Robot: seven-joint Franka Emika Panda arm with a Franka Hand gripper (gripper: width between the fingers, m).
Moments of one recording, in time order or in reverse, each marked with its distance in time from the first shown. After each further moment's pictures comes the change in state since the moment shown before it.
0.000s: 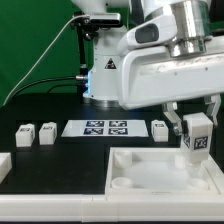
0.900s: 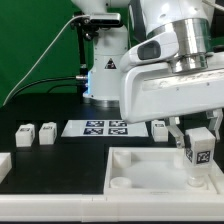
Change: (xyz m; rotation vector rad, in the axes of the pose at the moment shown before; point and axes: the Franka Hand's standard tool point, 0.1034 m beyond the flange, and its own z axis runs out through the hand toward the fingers) arm -0.006 -0.001 0.021 -0.006 0.032 0.002
